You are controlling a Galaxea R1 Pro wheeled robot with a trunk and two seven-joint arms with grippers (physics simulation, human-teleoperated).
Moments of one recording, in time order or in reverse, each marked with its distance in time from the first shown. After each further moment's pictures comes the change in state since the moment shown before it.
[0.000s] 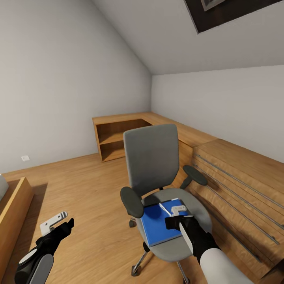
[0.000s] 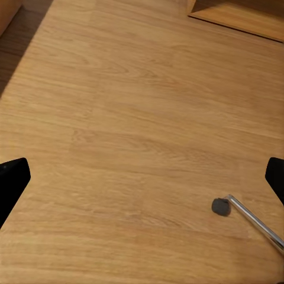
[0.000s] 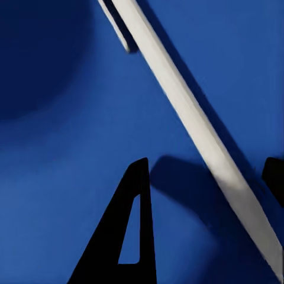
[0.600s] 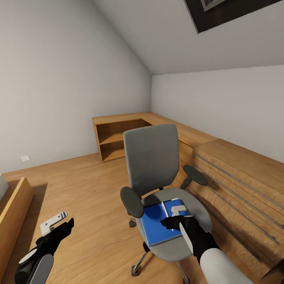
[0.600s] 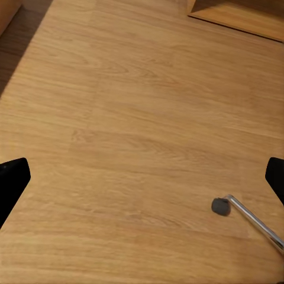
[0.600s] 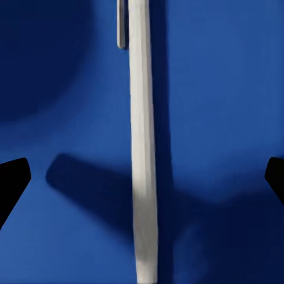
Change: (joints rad) left arm 0.000 0.000 -0.001 0.000 0.000 0.000 0.000; right arm 0.000 0.000 0.000 -0.001 -0.006 0.001 0.002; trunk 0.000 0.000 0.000
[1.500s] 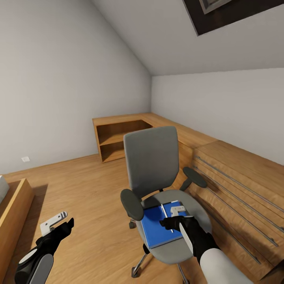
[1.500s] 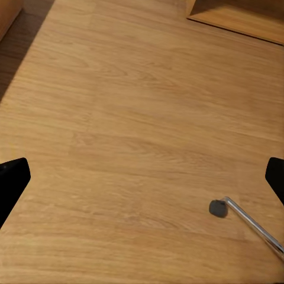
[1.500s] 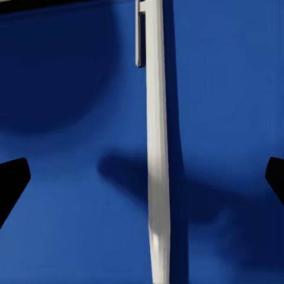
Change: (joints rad) left arm 0.000 0.000 0.000 0.000 0.000 0.000 0.000; right arm 0.001 0.000 0.000 0.003 -0.004 -0.001 0.026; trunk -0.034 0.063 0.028
